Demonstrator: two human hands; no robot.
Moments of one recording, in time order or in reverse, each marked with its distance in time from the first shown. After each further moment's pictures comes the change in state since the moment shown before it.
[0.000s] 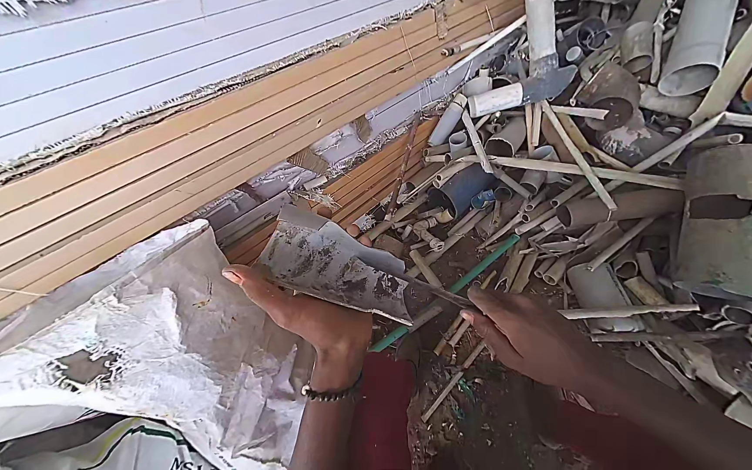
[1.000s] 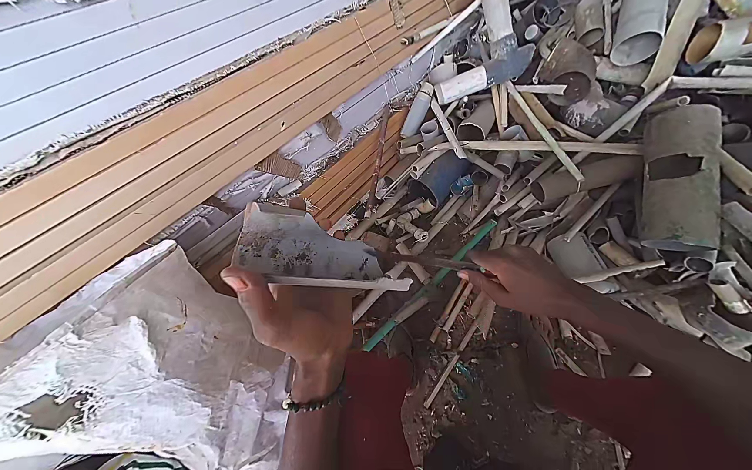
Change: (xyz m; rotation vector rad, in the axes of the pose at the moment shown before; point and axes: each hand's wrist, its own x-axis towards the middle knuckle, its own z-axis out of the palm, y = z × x) left_hand -0.009 -0.004 -0.004 -0.012 -0.280 -0.034; right_hand 0.000 0.053 -0.013 0.047 -0.267 0.229
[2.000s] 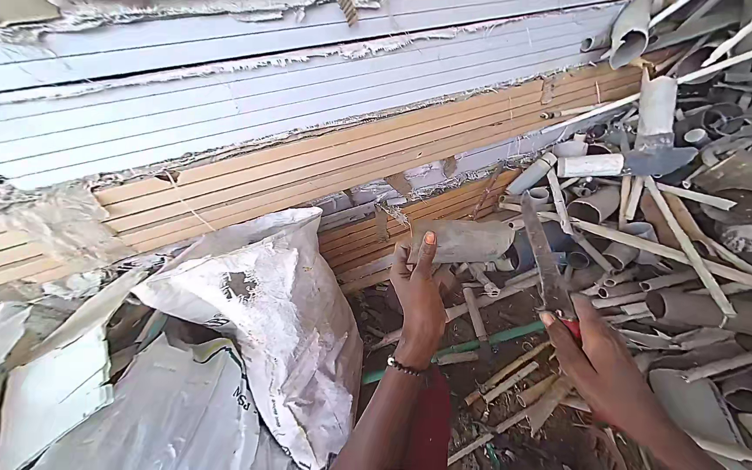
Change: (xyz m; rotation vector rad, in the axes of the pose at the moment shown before) left_hand 0.012 0.002 0.005 0.163 0.482 -0.115; right_hand 0.015 -0.067 0.010 0.281 0.446 0.065
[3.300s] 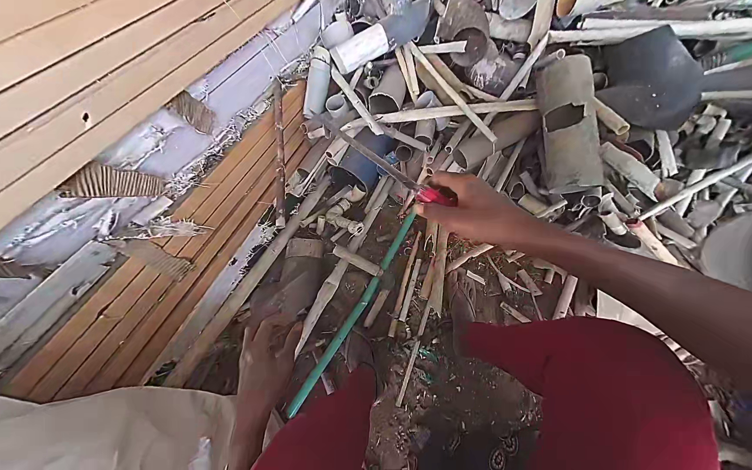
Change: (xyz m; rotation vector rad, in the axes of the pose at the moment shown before) left_hand 0.081 -0.128 -0.171 1.373 -0.935 0.129; right_hand 0.037 0.086 -0.063 0.163 -0.201 0.613
